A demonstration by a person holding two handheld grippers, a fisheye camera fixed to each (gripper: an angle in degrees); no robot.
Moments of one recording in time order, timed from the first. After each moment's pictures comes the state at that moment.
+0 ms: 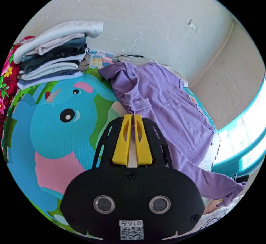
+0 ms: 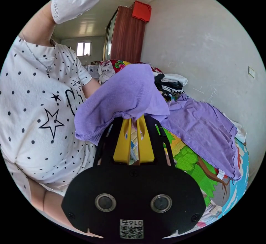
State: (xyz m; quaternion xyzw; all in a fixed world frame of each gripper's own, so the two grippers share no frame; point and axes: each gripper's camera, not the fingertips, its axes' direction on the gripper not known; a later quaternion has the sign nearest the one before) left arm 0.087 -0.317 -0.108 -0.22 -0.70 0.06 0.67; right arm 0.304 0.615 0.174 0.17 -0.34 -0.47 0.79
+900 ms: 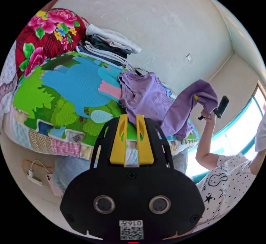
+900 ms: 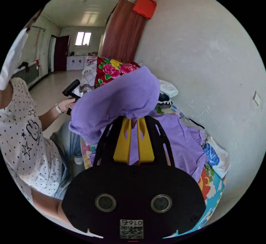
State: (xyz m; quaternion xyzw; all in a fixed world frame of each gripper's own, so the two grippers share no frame) left arm 0.336 -0.167 -0.266 -0.10 -0.69 0.04 0.71; right arm 0.131 0.414 0.179 0.14 -0.22 -0.53 0.81
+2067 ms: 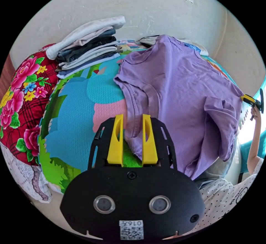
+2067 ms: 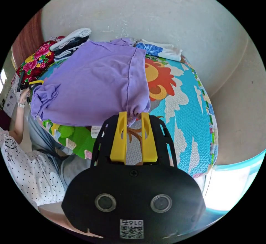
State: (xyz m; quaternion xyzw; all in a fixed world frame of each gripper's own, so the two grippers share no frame) left arm 0.191 -0.238 -0.165 -0.38 -0.83 0.10 0.39; right arm 0.402 0.335 0.227 -0.04 -0.03 -0.24 0.97
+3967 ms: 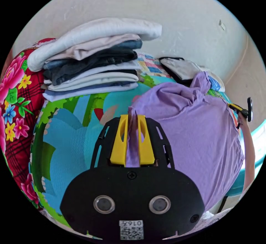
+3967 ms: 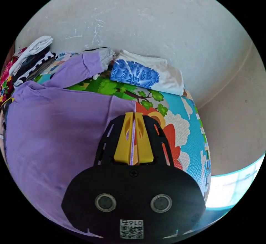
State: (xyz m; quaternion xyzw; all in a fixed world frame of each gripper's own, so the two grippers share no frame) left arm -0.027 -0.529 -0.232 -0.32 -0.85 0.05 0.42; right arm 0.372 -0.083 0.415 -0.05 0.14 -0.18 0.97
